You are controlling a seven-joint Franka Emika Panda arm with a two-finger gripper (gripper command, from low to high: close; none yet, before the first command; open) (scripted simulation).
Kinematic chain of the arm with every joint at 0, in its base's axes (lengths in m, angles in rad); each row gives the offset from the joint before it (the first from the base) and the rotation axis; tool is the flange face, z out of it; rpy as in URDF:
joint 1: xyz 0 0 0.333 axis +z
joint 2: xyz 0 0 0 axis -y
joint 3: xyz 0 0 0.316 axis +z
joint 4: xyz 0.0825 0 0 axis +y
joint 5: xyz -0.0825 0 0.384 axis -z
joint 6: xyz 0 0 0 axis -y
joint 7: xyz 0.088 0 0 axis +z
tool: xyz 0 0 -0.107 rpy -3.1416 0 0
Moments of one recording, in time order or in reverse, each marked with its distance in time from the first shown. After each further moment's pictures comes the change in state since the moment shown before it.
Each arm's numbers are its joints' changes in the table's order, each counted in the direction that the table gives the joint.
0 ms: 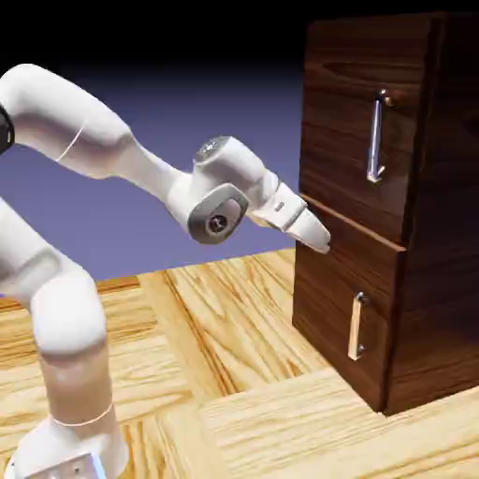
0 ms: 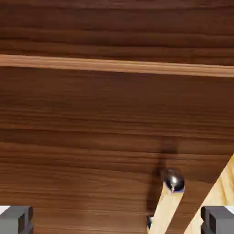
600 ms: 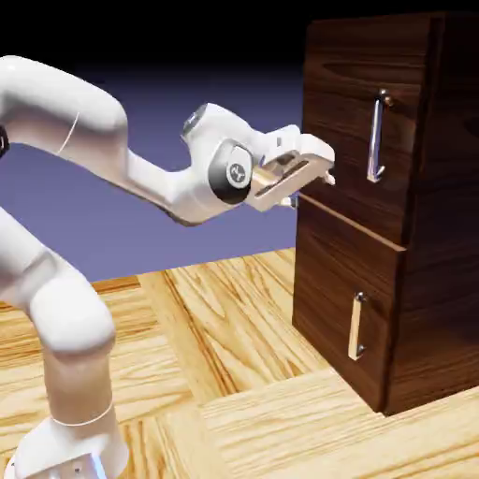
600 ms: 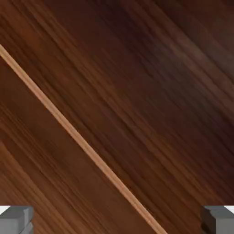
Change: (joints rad) arm 0.177 0.039 -0.193 -0.157 0.783 0.000 0.187
